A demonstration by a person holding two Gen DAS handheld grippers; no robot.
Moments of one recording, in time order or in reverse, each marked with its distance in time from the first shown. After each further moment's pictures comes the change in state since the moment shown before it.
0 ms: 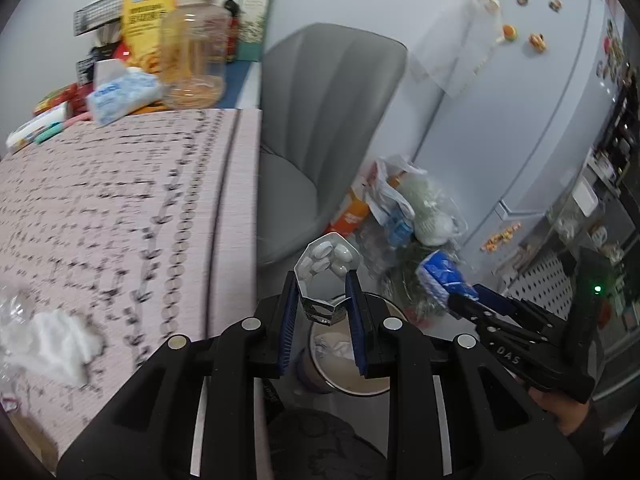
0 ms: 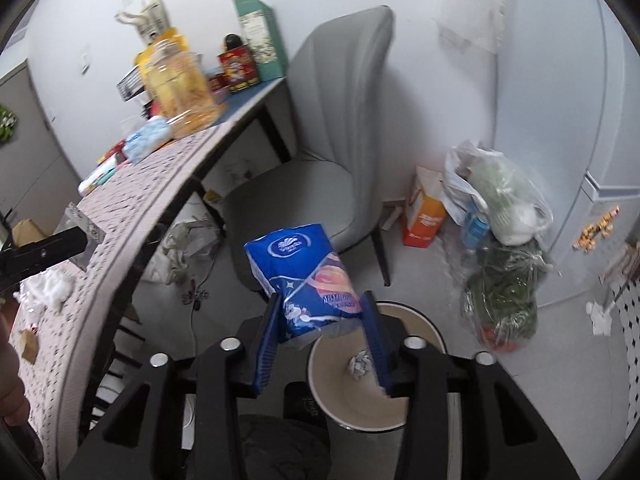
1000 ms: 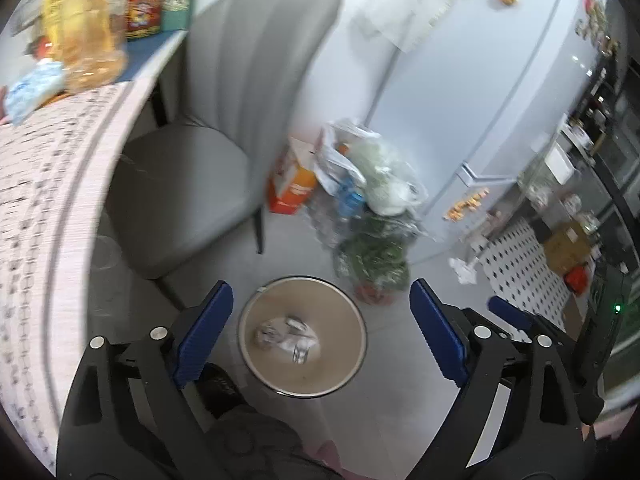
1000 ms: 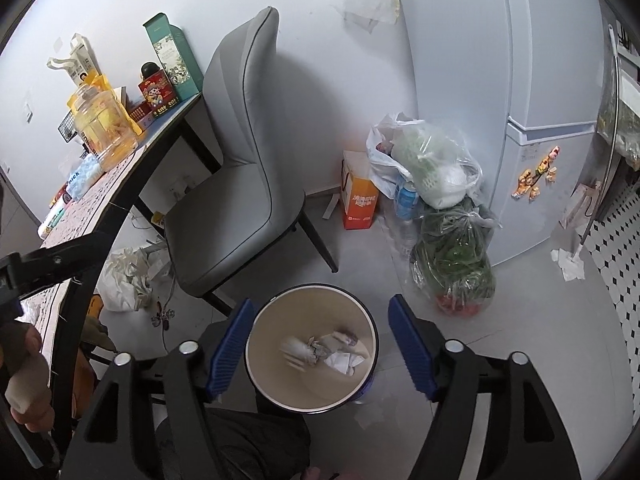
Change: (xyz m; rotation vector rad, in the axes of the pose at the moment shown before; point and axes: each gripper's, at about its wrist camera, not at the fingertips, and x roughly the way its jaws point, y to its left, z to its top) left arm 0.068 -0.073 0.000 0.048 0.103 -0.114; right arm -0.029 -0.092 -0.023 0.158 -0.004 -0.124
